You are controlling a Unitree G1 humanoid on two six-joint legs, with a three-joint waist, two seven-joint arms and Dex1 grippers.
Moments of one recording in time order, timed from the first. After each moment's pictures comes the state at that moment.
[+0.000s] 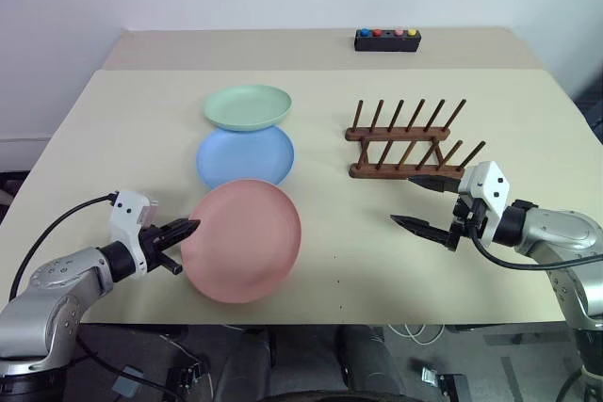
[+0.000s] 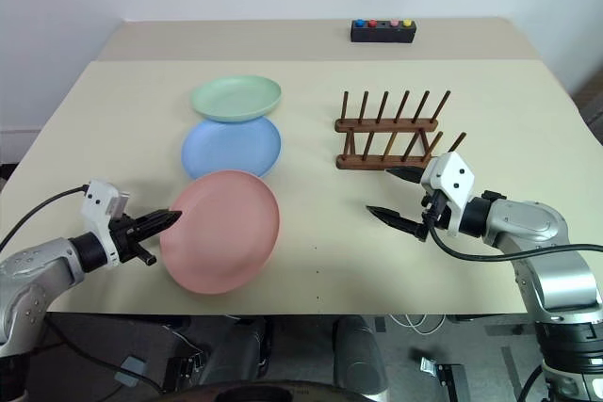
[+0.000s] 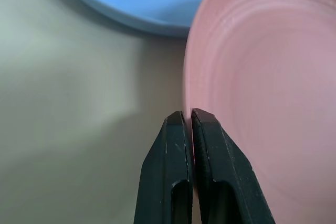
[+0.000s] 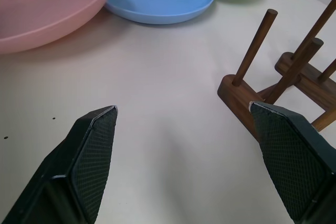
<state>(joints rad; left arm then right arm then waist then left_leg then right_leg) 0.09 0.63 0.36 -0.36 -0.56 0.75 -0.73 -0.08 -0.80 -0.17 -0.28 0.45 0.33 0.98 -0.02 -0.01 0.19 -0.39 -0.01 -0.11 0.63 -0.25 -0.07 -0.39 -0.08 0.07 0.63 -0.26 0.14</state>
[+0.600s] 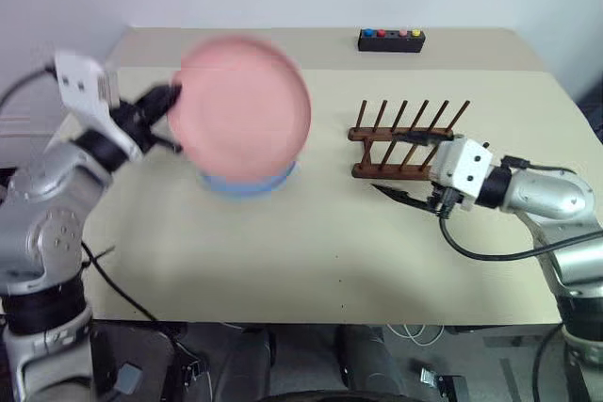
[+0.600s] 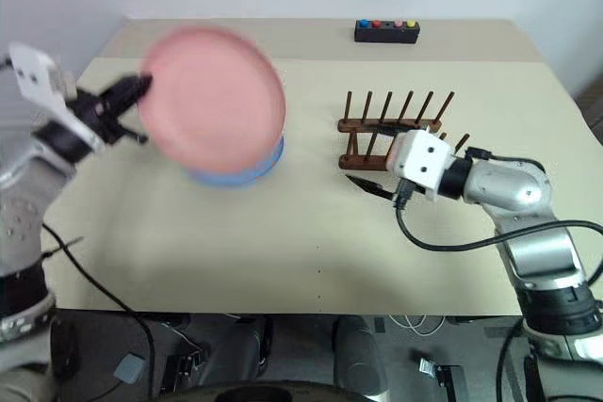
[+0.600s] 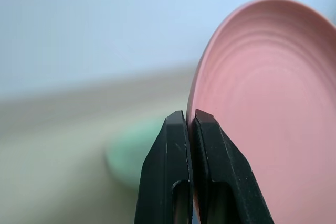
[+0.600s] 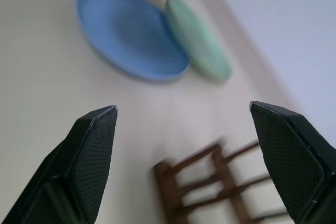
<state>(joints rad) -0.55 0.58 0.37 -0.37 -0.60 0.75 -0.34 -0.34 -0.79 0.00 -0.31 0.15 0.03 0.90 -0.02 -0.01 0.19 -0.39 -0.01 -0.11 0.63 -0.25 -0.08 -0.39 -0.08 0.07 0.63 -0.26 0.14</state>
